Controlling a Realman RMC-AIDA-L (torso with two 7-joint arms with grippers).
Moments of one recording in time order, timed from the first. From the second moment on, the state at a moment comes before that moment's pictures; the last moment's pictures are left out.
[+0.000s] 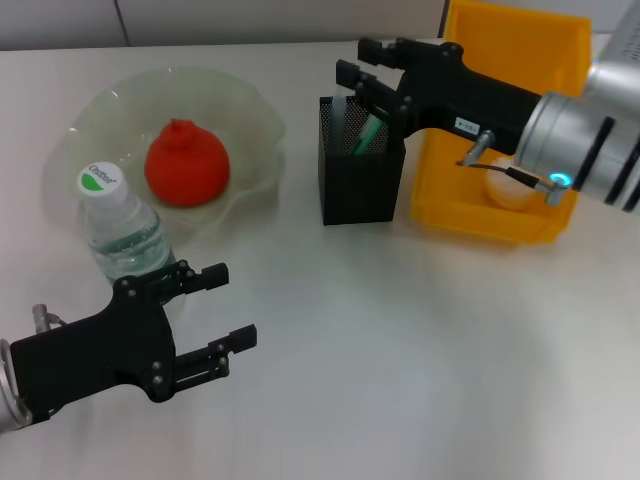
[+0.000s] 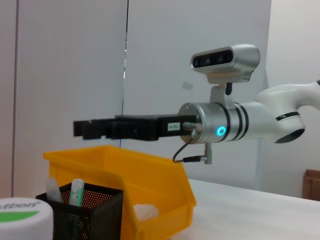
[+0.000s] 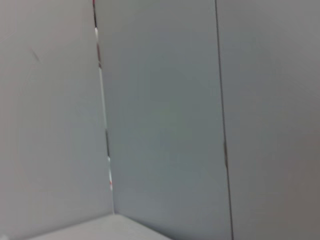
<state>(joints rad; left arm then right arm) -0.15 -2.06 1.13 0.63 1.48 1.62 -0.93 0.54 2.09 -1.41 -0.56 -1.00 -1.05 1.01</state>
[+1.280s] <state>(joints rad) -0.14 -2.06 1.13 0.60 1.48 1.64 -0.86 0.21 2.08 -1.31 -0.59 -1.32 -1.60 0.93</state>
